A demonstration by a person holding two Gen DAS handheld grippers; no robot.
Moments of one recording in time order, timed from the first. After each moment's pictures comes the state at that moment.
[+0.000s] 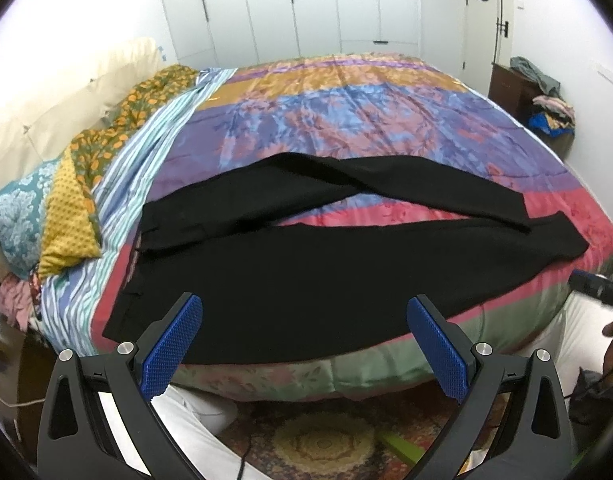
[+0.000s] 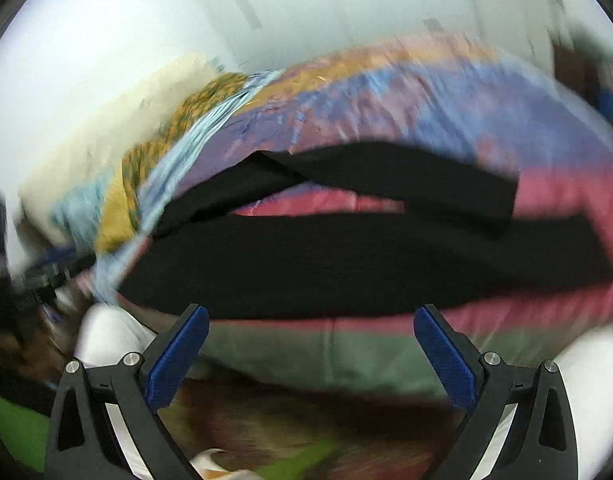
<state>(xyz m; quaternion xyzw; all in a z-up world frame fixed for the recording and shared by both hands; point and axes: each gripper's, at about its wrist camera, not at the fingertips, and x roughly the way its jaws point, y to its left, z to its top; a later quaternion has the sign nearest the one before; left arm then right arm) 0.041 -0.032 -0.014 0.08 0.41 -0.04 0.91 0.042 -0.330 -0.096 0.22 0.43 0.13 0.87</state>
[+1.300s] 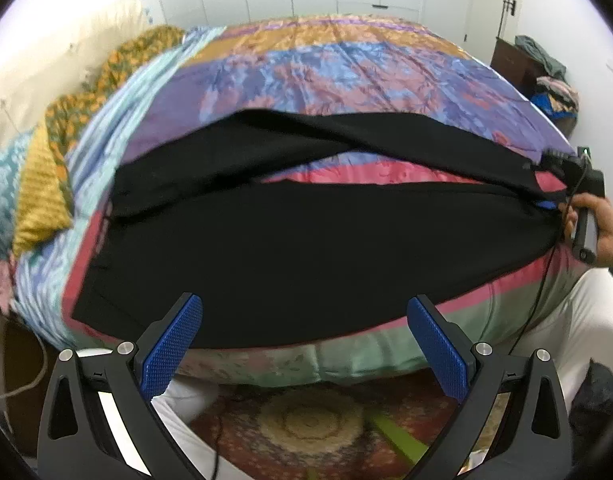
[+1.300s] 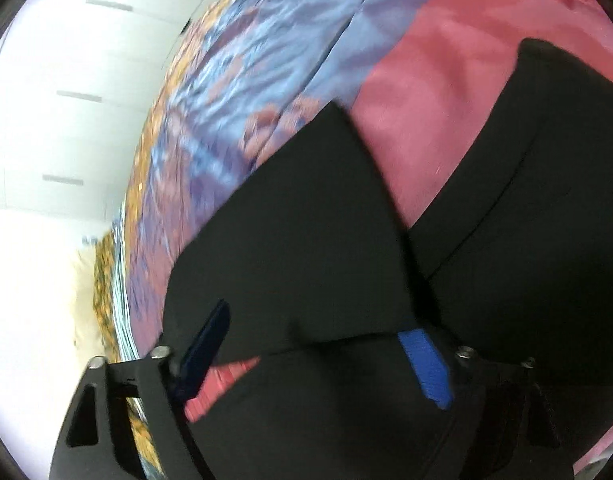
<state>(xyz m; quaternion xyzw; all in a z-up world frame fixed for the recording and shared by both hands) 0.075 -0.037 -0.064 0.06 0.48 -0.05 0.87 0.213 -0.513 -0.224 0.51 0.43 -0.11 0.73</state>
